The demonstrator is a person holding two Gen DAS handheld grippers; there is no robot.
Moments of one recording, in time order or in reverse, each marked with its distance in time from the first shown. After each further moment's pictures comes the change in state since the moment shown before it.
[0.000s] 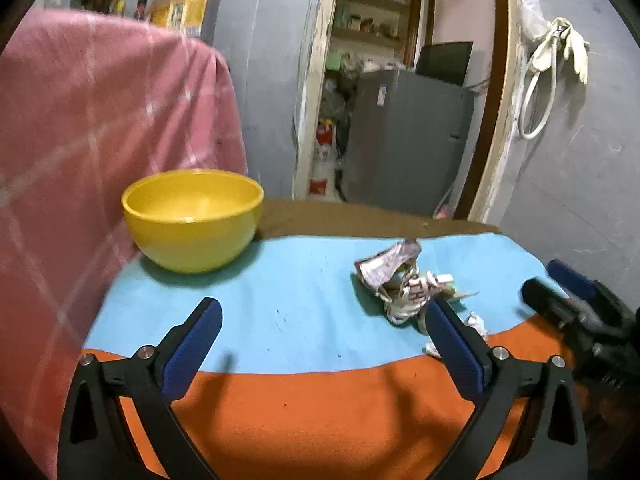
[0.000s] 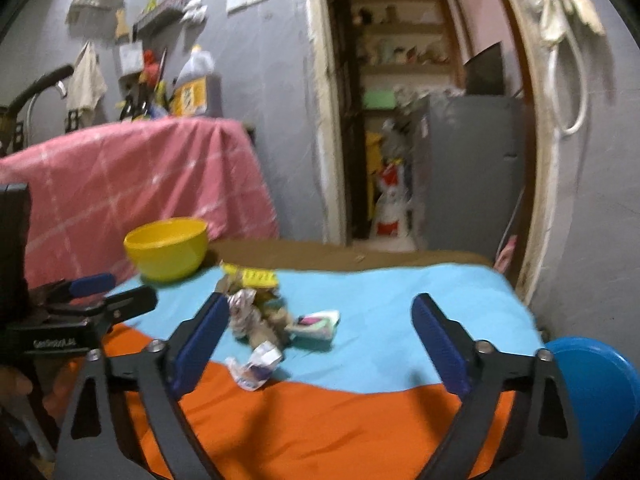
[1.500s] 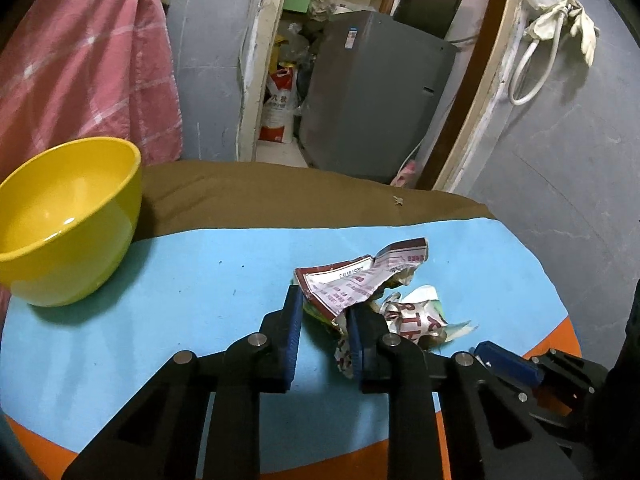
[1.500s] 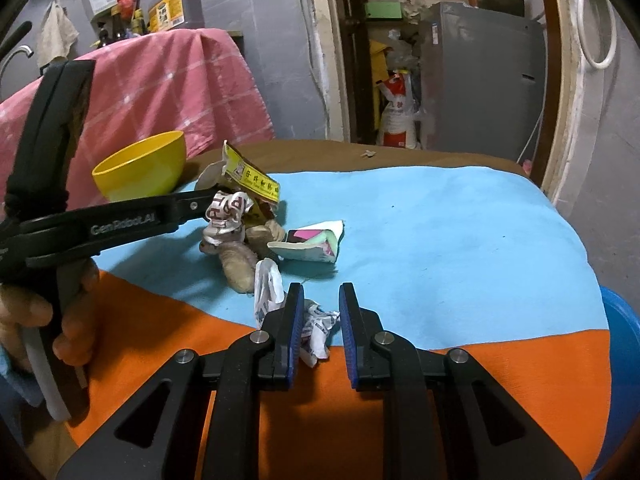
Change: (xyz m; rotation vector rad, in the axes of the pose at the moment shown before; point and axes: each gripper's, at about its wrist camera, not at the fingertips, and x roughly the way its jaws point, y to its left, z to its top) left arm 0.093 -0.022 0.035 -0.007 0.198 -0.144; right arm 0.056 -0.011 -0.023 0.036 0.327 0.018
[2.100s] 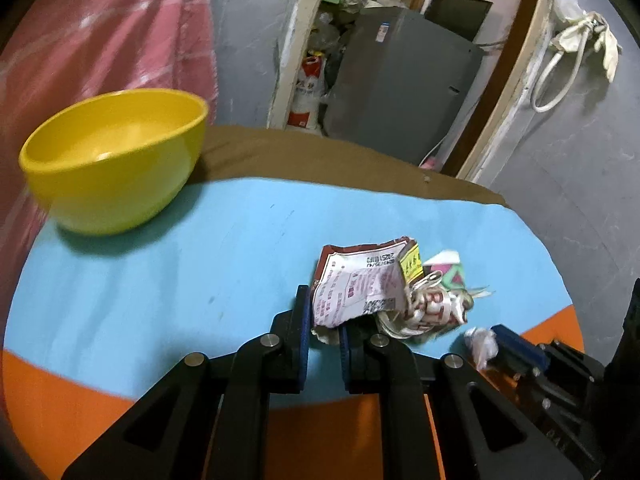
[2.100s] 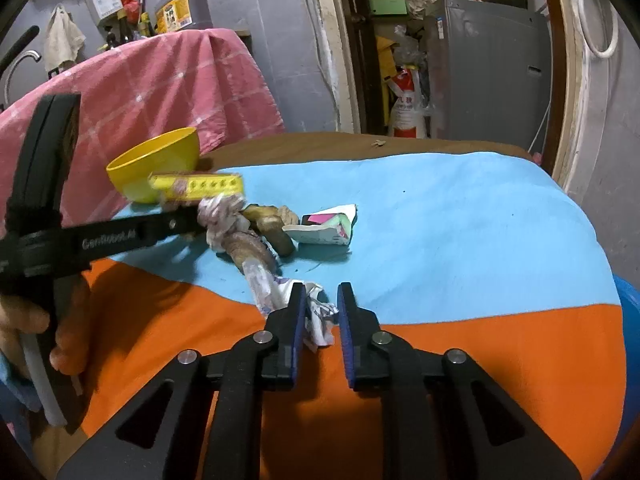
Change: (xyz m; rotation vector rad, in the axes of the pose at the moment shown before) left arm -0.026 0.018 -0.027 -0.099 0.040 0.049; right arm -0.006 -0.001 -0.013 0.023 0.000 0.056
